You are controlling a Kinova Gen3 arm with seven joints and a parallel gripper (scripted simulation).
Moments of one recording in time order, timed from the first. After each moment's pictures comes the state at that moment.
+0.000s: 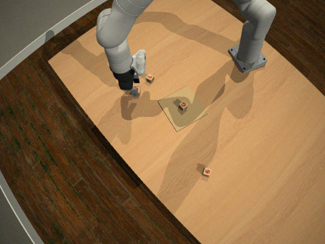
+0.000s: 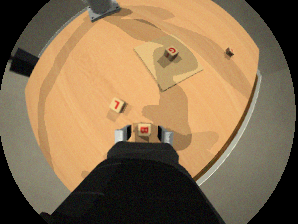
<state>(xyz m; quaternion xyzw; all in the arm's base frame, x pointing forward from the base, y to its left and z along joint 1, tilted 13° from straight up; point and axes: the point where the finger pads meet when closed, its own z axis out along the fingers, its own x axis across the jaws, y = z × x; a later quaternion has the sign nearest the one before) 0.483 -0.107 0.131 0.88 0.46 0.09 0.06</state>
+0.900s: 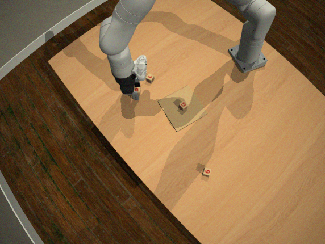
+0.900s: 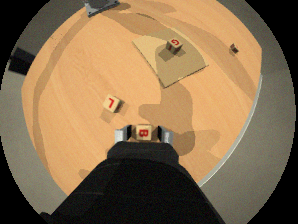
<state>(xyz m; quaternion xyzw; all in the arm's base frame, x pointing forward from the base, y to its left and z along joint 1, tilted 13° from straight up) 0.490 -0.108 0.102 0.88 0.46 0.09 0.06</state>
